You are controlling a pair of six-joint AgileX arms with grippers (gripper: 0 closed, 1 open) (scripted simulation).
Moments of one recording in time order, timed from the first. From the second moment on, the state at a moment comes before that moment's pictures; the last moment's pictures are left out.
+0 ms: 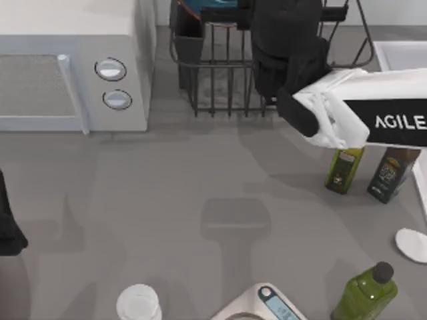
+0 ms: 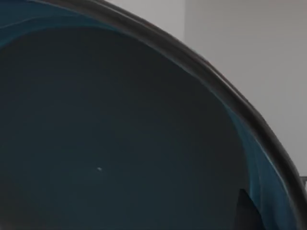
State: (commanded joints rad) left arm 0.00 0.00 0.00 0.00 0.00 0.00; right arm 0.63 2.04 1.33 0.70 0.67 0.02
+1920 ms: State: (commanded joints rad) left arm 0.00 0.00 0.00 0.00 0.00 0.00; right arm 0.44 1.55 0.96 0.49 0.47 0.01
